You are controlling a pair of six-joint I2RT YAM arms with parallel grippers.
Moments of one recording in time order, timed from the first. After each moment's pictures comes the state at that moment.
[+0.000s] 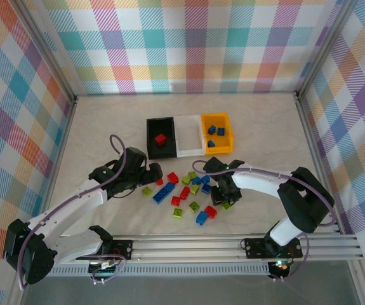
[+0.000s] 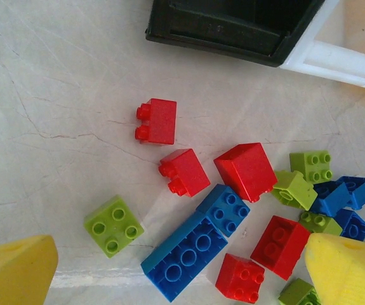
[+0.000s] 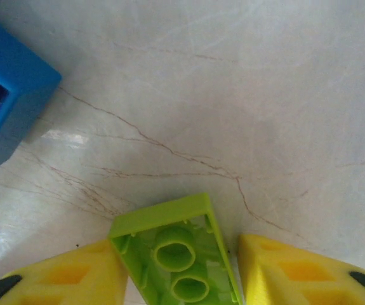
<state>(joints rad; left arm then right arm) -0.60 1.08 0.79 -0.68 -0.10 -0.82 0.76 1.56 0.84 -0.79 0.02 0.52</state>
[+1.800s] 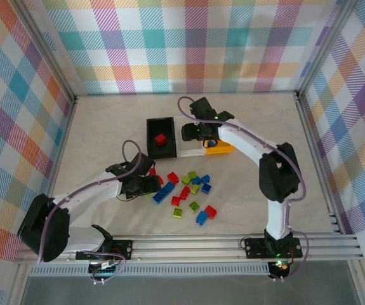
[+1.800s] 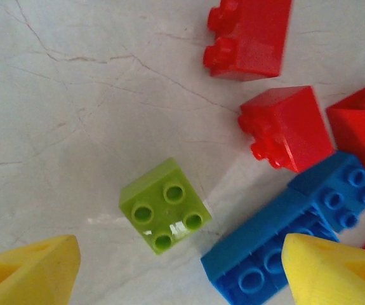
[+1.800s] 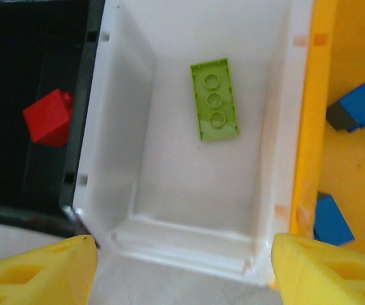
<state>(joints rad) -0.59 1.32 0.73 -0.67 -0.06 -0.81 0.61 1.90 1.59 -0.65 0.02 0.39</state>
